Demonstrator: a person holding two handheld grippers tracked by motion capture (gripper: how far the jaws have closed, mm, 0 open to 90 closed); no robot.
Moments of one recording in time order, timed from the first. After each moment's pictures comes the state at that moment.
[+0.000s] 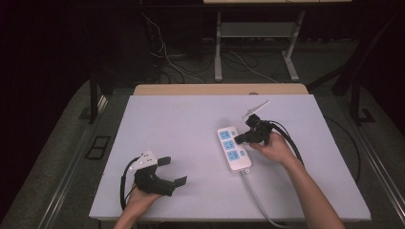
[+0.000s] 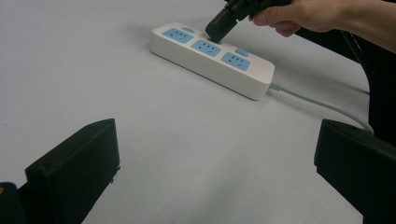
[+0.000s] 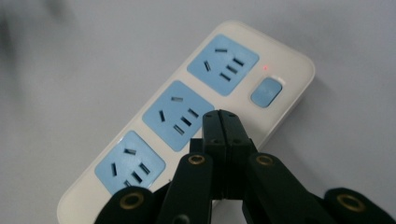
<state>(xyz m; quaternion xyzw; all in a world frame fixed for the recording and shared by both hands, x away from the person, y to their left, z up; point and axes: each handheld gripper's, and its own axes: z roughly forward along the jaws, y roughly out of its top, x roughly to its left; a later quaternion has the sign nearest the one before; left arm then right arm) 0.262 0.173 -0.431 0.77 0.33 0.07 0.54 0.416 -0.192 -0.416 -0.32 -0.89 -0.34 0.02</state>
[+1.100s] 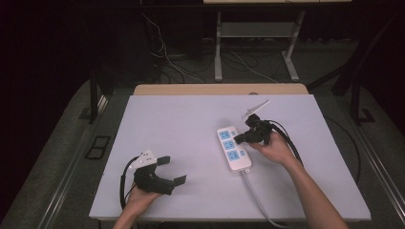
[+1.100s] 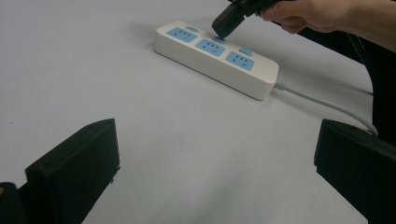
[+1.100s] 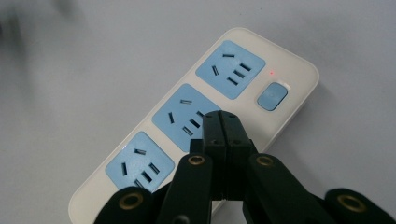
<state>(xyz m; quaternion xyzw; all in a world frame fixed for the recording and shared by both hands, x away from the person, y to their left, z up) 0.265 0.175 -0.433 0.77 0.34 0.07 0.54 0.413 -0.190 -0.410 -0.31 -0.89 -0.34 0.01</state>
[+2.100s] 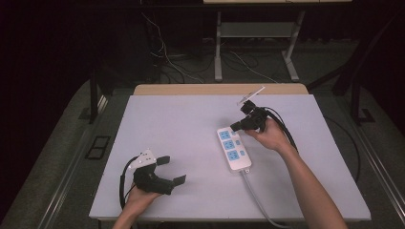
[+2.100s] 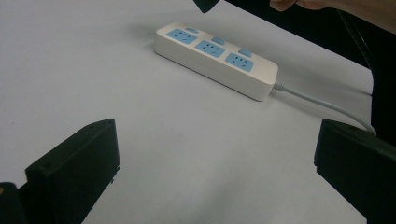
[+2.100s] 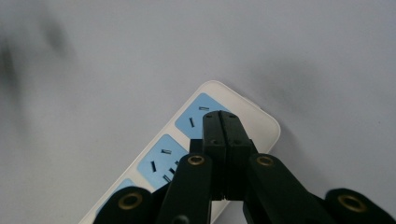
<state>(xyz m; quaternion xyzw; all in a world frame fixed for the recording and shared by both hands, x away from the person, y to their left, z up) 0.265 0.177 -0.432 0.77 0.34 0.07 0.54 0.442 -0.177 -0.384 -0.32 -0.89 -0.33 0.00</state>
